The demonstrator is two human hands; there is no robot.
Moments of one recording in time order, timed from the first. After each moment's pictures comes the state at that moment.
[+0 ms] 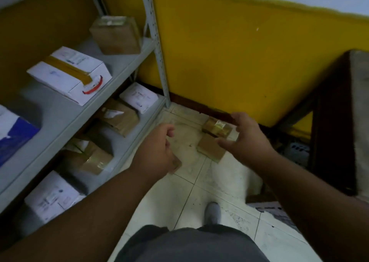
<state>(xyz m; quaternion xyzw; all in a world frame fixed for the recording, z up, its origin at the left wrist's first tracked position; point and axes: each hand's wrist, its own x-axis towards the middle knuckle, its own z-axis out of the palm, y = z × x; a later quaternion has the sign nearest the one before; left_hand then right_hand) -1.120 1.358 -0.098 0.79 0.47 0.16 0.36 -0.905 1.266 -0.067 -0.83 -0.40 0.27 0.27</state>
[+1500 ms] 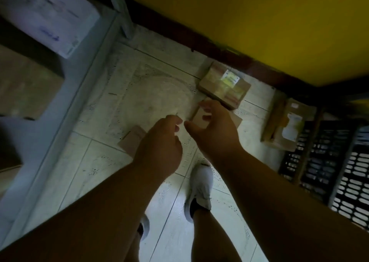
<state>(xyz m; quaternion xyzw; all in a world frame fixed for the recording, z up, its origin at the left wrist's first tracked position) -0.971 1.617 -0.527 0.74 0.50 -0.04 0.45 -0.849 1.566 -0.521 -0.85 -0.27 0.37 0.25</state>
